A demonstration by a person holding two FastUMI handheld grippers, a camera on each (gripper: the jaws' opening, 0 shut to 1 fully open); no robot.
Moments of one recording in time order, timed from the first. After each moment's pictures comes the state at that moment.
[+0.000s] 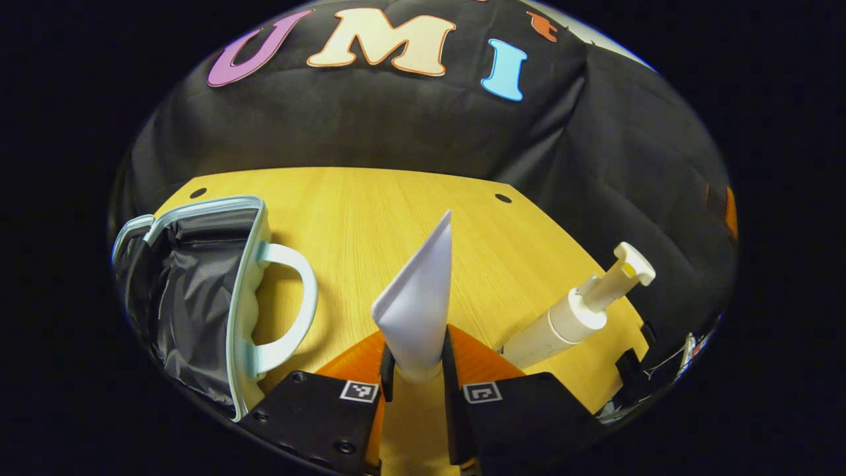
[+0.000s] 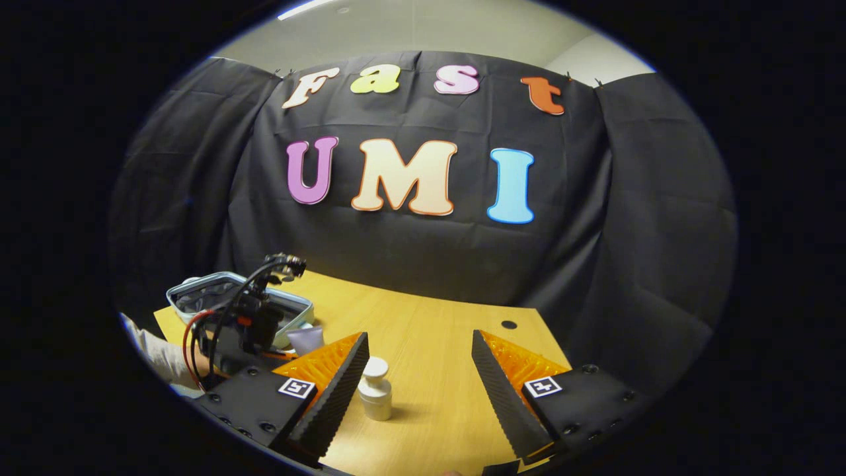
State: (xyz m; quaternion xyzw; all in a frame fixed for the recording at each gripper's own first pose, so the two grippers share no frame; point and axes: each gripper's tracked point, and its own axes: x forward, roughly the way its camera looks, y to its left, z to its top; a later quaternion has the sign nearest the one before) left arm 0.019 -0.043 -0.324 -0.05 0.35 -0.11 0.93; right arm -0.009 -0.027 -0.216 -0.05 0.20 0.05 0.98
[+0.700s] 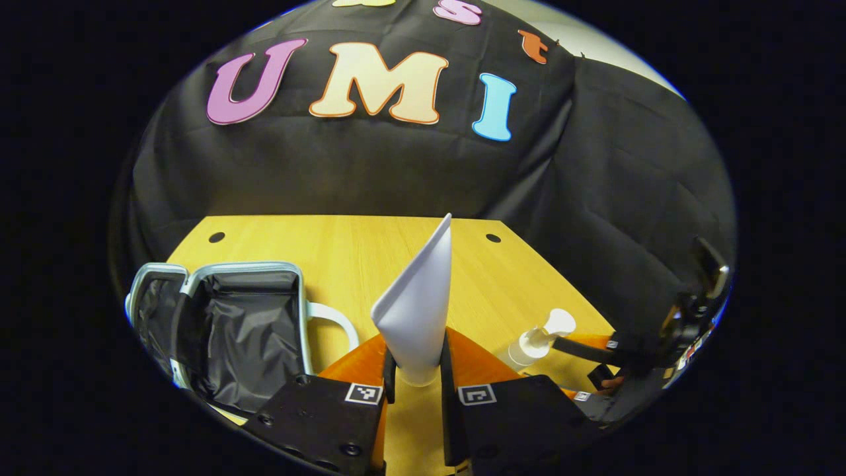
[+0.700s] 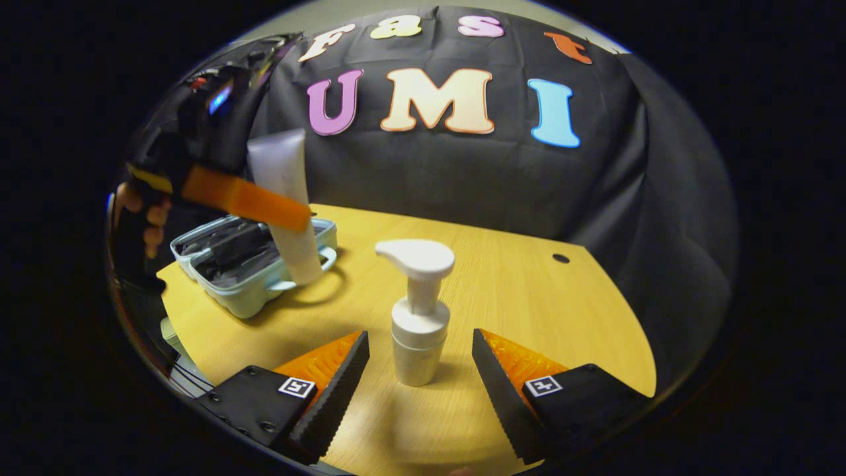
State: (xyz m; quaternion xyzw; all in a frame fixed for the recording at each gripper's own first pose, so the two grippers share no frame) left arm 0.009 -0.017 -0.212 -0.03 0.29 -0.12 0.95; right arm -0.022 0.015 -0.392 -0.04 0.33 0.09 0.94
